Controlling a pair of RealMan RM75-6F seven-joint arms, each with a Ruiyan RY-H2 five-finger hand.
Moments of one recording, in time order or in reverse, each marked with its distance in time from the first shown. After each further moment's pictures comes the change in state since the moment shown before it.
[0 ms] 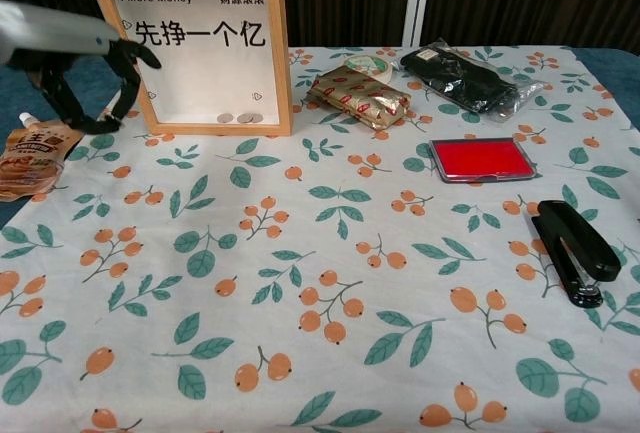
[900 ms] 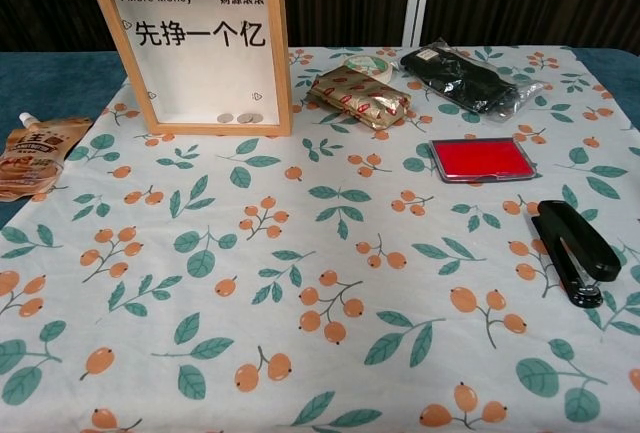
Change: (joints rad) left arm -0.605 0.320 0.213 0.284 -0.771 -0.481 0.003; right arm 0.014 -0.048 0.021 0.073 0.059 -0.021 -0.063
